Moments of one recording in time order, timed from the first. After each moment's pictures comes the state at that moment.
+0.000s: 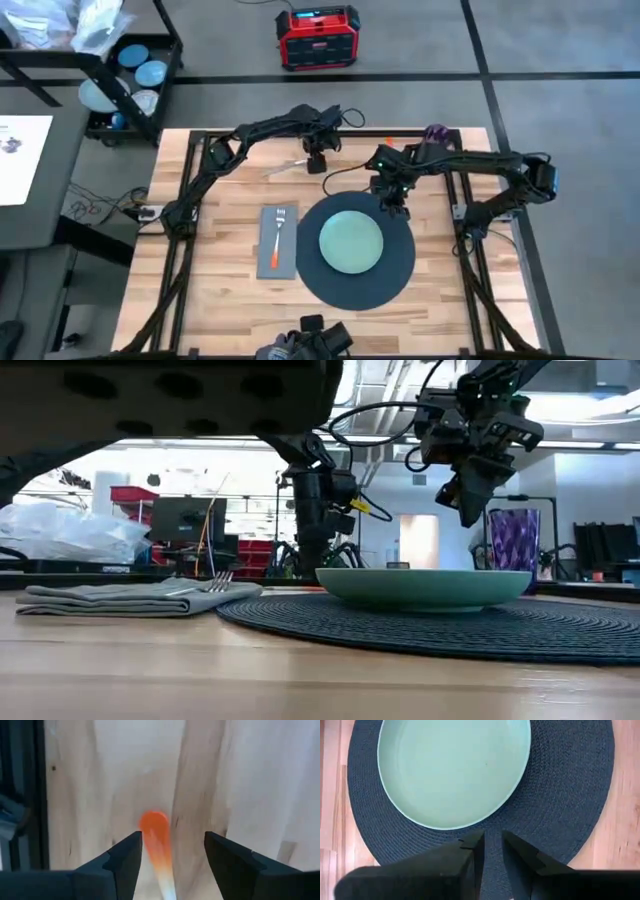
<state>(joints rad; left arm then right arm) 0.56 2.42 2.15 -1.13 0.02 0.45 -0.37 1.44 0.99 -0.86 -0.40 -0.35</state>
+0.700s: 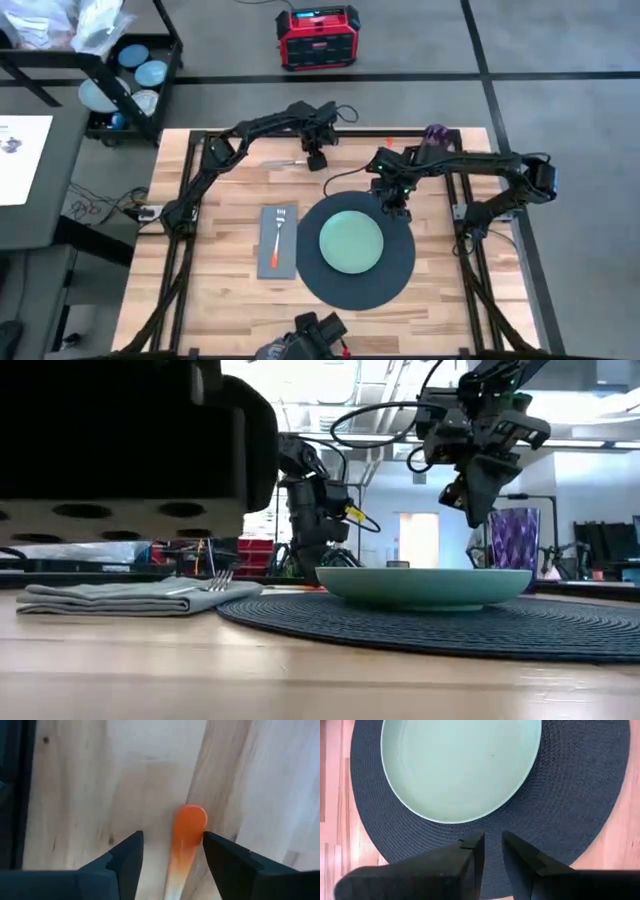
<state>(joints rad) 0.61 2.46 2.16 -1.14 0.15 0.36 -0.35 1.44 0.98 -0.88 -0.40 -0.34</state>
